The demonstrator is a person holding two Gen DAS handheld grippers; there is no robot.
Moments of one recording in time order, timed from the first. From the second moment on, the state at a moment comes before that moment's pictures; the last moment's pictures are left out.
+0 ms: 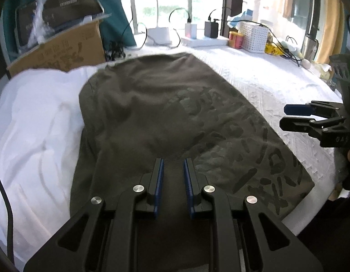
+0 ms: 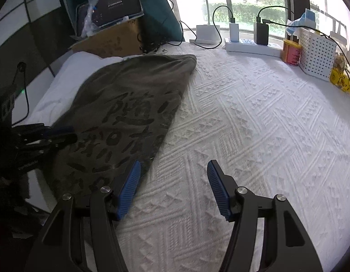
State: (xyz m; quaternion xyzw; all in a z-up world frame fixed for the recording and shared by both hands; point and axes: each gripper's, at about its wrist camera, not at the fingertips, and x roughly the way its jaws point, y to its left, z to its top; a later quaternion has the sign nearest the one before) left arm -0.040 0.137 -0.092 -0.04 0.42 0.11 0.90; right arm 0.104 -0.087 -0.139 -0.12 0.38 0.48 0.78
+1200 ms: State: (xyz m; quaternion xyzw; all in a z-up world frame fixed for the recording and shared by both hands) left arm -0.012 0.037 -0.061 -0.11 0.30 0.04 0.95; right arm 0.130 -0.216 -0.108 -0.05 0.34 0.35 0.87
